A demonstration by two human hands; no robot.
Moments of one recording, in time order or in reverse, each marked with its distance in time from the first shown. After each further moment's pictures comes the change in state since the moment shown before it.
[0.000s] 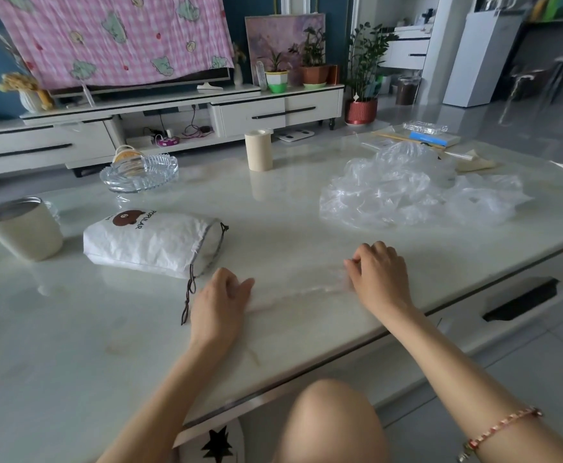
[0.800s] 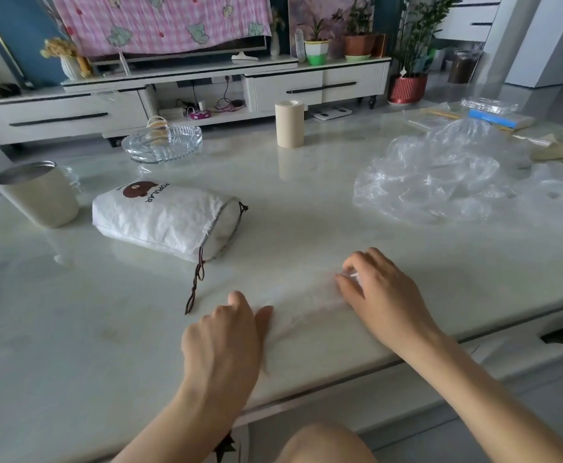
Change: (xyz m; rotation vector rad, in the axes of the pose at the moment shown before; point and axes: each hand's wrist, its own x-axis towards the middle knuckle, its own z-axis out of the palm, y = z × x) left_hand -0.038 0.025 -0.011 0.775 -0.247 -0.025; right_hand -0.016 -0.028 0.000 0.262 -0.052 -0.347
